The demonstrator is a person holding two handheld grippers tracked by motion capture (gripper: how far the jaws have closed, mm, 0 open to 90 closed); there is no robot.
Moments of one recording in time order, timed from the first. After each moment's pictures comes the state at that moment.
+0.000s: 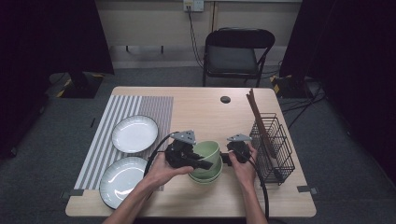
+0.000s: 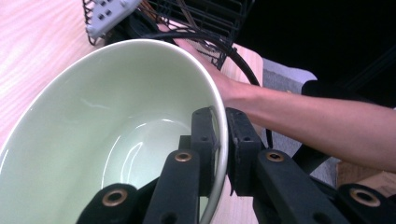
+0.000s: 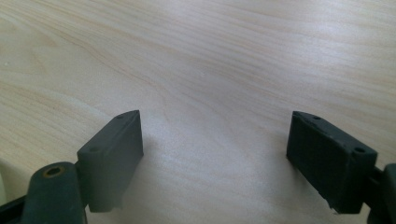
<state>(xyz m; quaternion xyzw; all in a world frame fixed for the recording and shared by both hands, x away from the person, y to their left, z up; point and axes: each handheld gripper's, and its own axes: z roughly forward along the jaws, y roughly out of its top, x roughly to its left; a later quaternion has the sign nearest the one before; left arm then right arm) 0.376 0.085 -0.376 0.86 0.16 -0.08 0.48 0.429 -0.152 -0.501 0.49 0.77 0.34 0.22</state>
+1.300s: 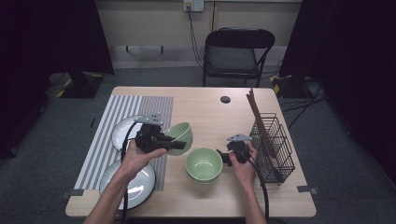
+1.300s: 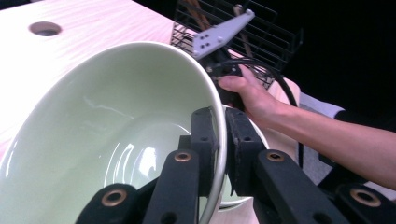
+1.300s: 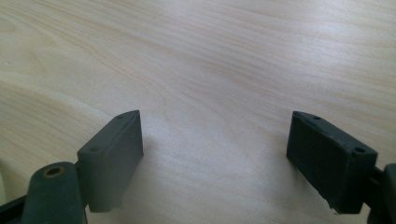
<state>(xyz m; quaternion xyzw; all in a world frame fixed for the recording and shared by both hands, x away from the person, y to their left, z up) 0.397 0.163 -0.352 0.82 0.25 -0.02 0.51 0.429 -0.152 -0.501 0.49 0.77 0.34 0.22</state>
